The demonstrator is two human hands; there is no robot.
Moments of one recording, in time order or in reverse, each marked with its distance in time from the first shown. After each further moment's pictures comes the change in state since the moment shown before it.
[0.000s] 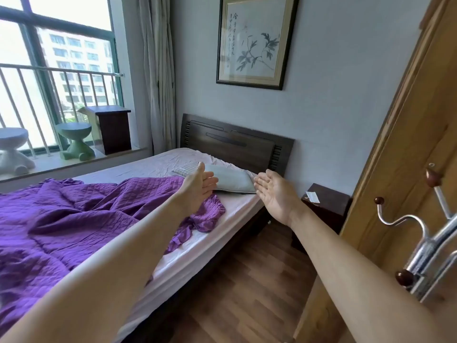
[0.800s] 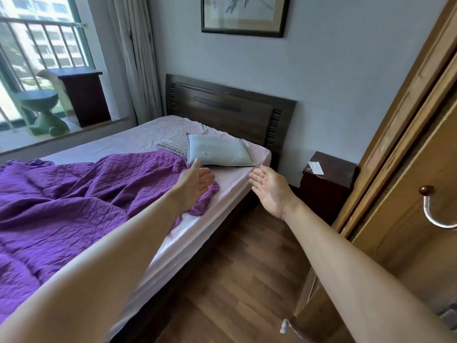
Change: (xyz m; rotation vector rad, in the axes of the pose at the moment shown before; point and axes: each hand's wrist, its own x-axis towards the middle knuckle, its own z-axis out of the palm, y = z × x) left_hand 0.193 -0.075 -0.001 -0.015 0.011 -0.175; right_hand 0.168 0.064 -0.076 0.029 0.086 0.138
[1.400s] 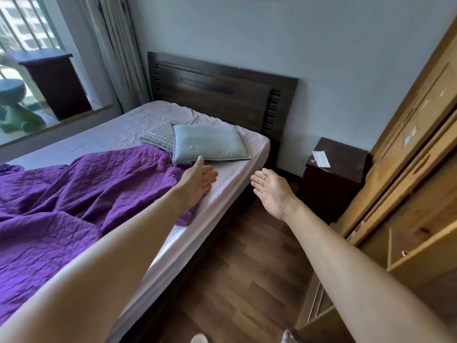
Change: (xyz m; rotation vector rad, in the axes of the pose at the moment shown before) left_hand 0.219 0.001 0.057 0.027 0.013 -0.096; right_hand 0.189 -0.020 -0.101 0.056 0.064 0.110
